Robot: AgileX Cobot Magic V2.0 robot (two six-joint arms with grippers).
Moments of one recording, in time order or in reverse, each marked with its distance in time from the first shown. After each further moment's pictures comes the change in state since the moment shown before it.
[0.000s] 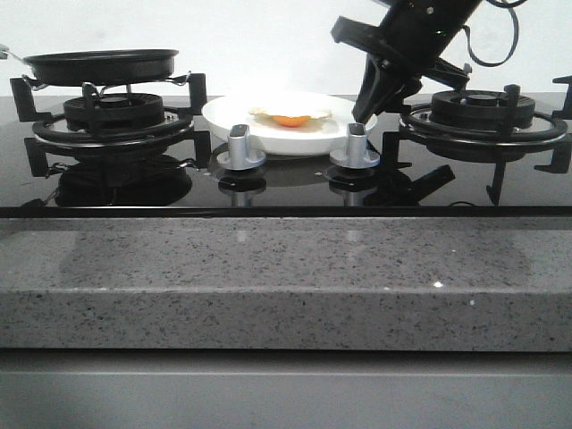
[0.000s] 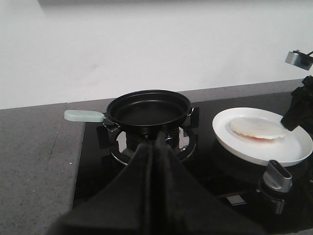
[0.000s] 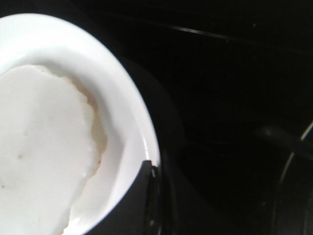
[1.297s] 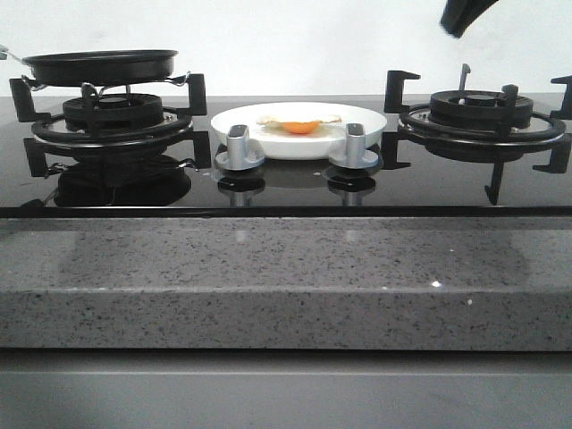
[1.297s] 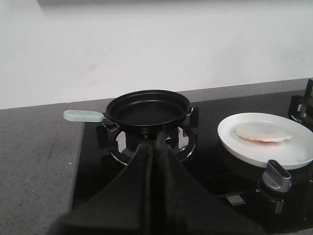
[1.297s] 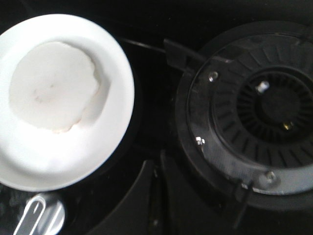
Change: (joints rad) left arm 0.000 0.000 0.000 0.000 0.000 0.000; right arm -0.040 -0.444 0.289 -0.199 -0.008 -0.004
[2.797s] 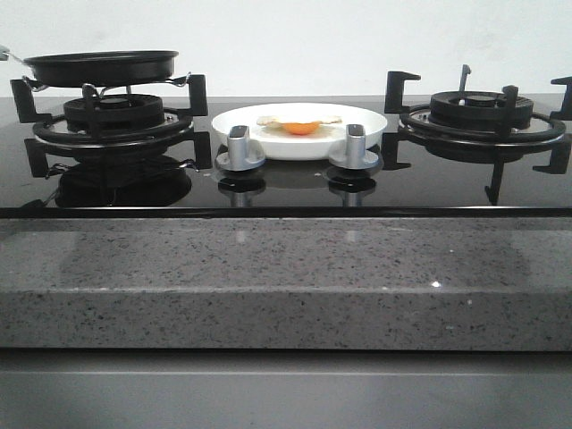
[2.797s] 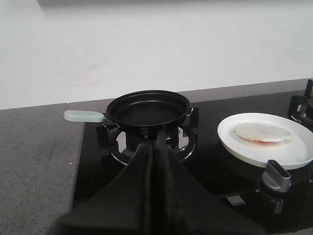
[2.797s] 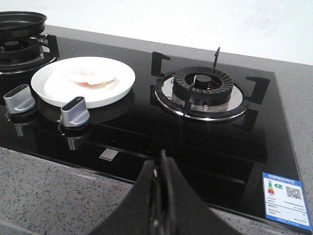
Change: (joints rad) left arm 0.000 0.000 0.000 0.000 0.000 0.000; right arm 0.000 -1.460 1.311 -0.002 -0.593 -0.096
